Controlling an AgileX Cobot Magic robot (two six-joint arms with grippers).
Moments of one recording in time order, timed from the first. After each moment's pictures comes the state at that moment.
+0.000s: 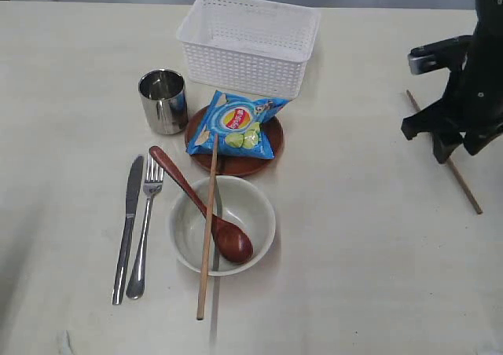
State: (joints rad) left arm -0.17 0.00 0.00 0.06 0.33 0.04; right arm 0.14 1.83 -1.09 -0.20 0.93 0.00
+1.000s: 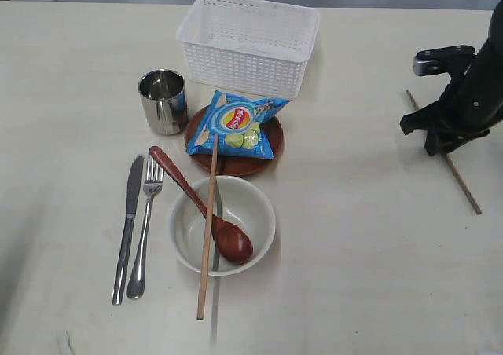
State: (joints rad) left arm -0.17 0.00 0.00 0.06 0.33 0.04; right arm 0.01 2.01 -1.11 0.00 0.70 -0.24
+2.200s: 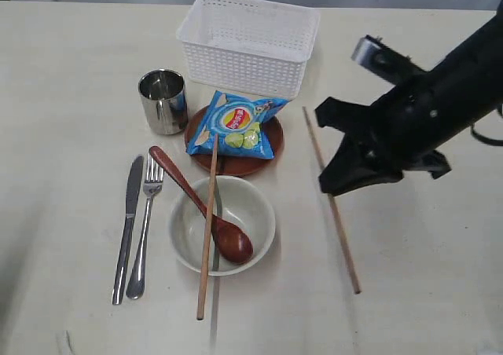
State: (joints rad) left arm -0.17 0.00 0.00 0.06 0.33 0.04; right arm 0.30 1.53 -0.85 0.72 1.01 -0.24
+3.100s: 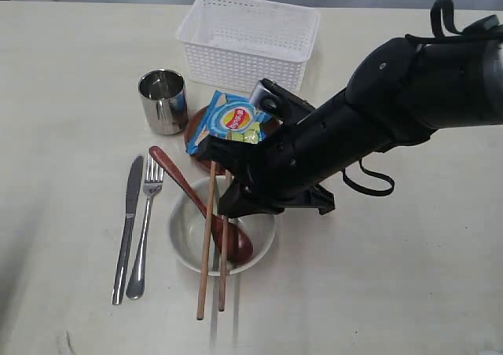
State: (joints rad) left arm -0.17 0.00 0.00 0.06 0.33 0.04; right arm 0.68 1.72 -0.84 1.03 0.59 -0.18
